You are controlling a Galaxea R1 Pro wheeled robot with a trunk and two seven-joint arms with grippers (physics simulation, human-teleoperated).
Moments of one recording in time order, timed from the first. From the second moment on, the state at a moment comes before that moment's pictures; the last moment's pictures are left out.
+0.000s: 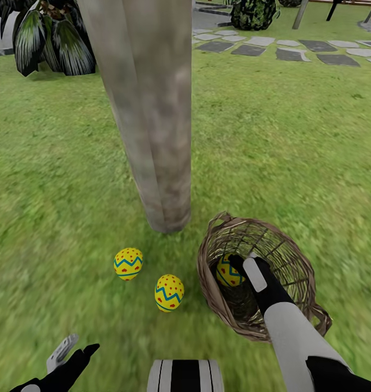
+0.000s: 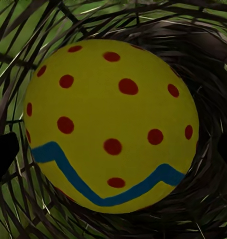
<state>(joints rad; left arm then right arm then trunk) -0.04 0.03 0.38 -1.26 0.78 0.67 0.11 -0.82 0.11 -0.15 -0.69 -0.62 0.41 -0.48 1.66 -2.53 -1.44</state>
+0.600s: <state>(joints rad) -0.04 0.03 0.38 -1.26 0.78 0.67 0.11 -0.83 0.11 -0.14 -0.68 -0.62 0.38 -0.48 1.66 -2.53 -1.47</state>
